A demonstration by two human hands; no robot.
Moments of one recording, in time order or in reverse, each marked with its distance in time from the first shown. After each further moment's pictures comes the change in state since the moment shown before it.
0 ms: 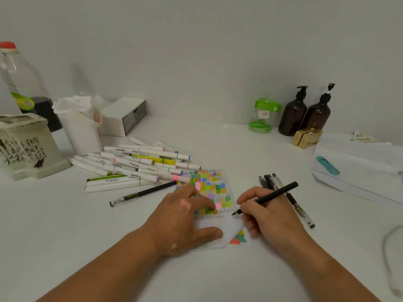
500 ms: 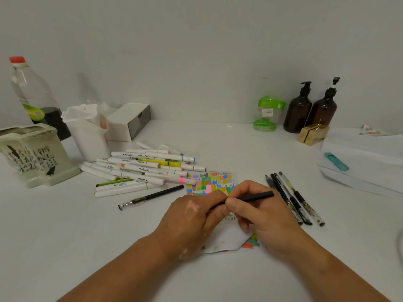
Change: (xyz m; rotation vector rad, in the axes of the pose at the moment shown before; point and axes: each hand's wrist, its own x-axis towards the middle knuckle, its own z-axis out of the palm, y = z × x) left_hand -0.002 0.023 -0.009 -0.169 0.203 0.187; right_hand -0.003 -0.014 0.022 0.274 -0.187 -0.188
